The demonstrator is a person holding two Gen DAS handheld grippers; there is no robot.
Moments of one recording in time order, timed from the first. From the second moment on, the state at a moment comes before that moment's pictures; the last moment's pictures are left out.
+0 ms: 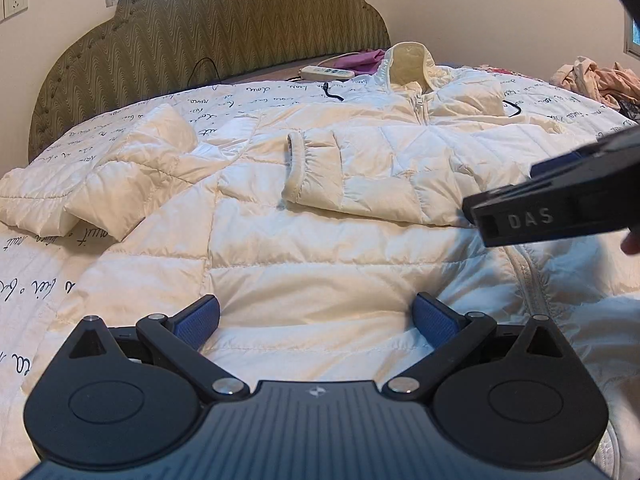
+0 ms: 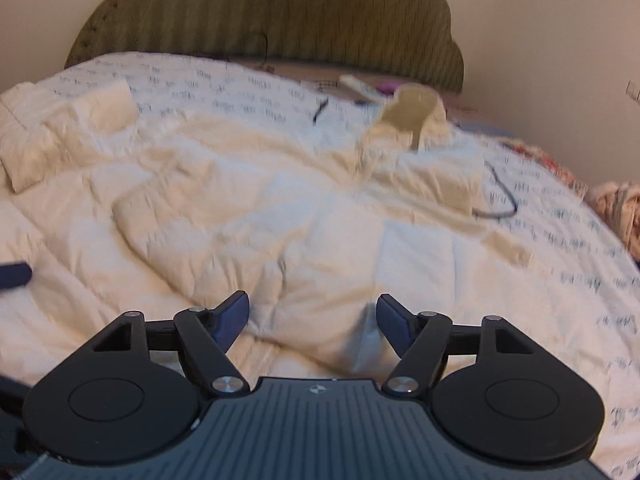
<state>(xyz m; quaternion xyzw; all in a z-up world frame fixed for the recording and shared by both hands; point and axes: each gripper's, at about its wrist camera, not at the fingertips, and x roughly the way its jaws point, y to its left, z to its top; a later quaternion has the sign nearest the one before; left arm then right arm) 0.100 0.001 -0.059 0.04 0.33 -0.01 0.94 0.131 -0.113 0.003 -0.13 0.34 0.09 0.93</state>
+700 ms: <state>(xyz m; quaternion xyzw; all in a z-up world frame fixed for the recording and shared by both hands) 0.097 0.073 -0.008 0.08 0.30 0.07 0.95 0.010 -0.200 -0.011 0.02 0.34 0.09 0.93</state>
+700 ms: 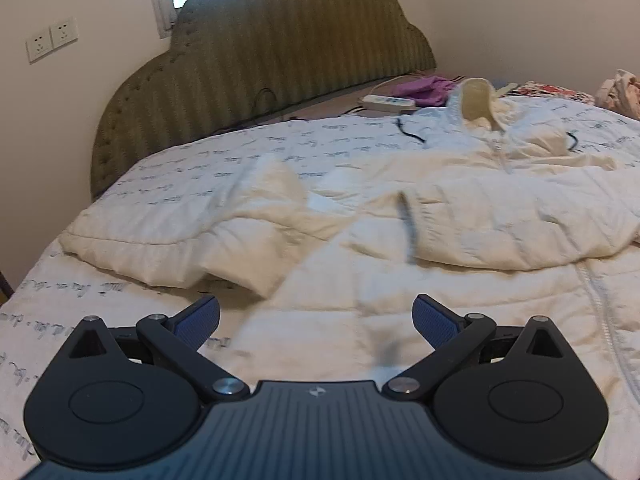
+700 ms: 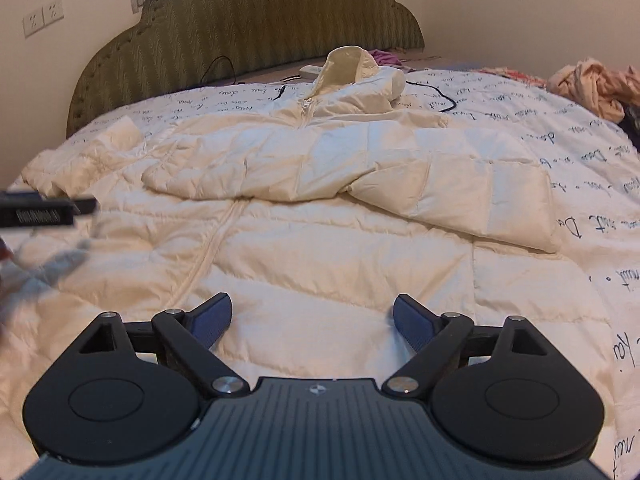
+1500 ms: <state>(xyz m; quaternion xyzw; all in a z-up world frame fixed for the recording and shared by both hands) 0.213 0.438 -0.041 -0.41 0.23 0.19 0.86 0.002 -0.184 -0.032 -0.02 0.31 0.07 0.95</state>
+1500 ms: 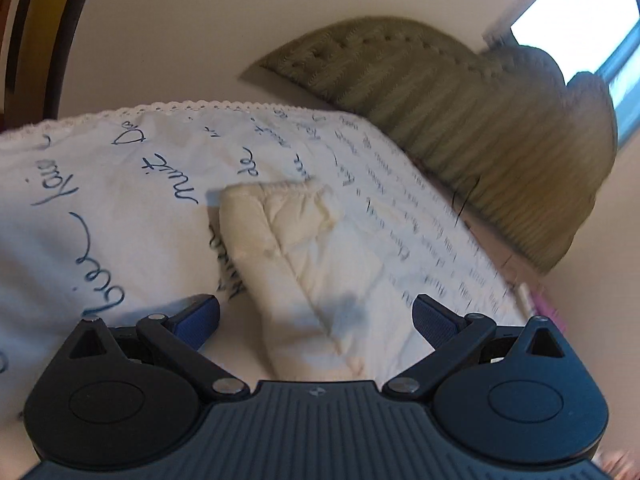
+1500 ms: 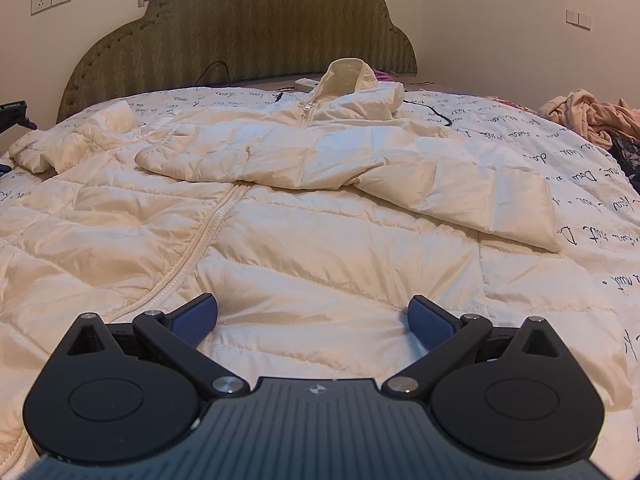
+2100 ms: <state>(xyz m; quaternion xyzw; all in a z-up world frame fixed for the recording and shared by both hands) 0.207 0.434 0.004 -0.35 0.18 0.25 0.88 0.006 -0.184 -0.034 -0.02 0.32 0.06 0.95</state>
